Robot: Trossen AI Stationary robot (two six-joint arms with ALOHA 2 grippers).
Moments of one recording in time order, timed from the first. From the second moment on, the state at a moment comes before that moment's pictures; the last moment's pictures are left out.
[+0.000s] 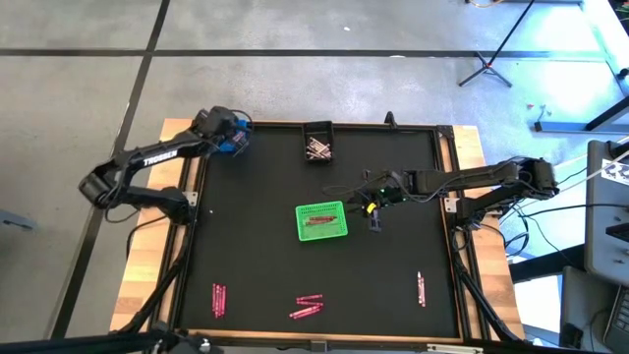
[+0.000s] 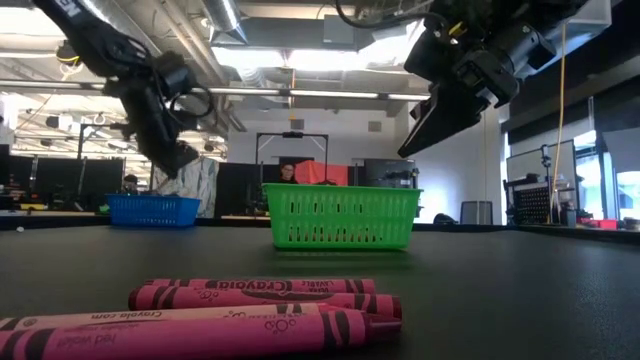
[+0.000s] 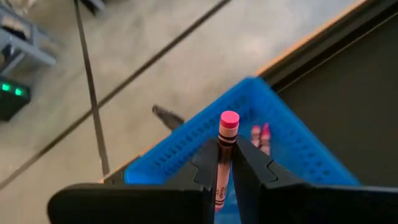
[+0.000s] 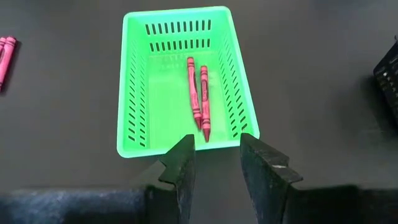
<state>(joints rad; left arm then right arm) 0.92 1.21 0.60 -0.17 -0.48 0.17 -0.07 1.35 0.76 -0.17 -0.12 -0.11</state>
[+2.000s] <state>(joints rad) -0.13 1.32 0.60 0.22 -0.07 -0.01 0.25 1.36 0.89 -0.52 0.03 0.25</state>
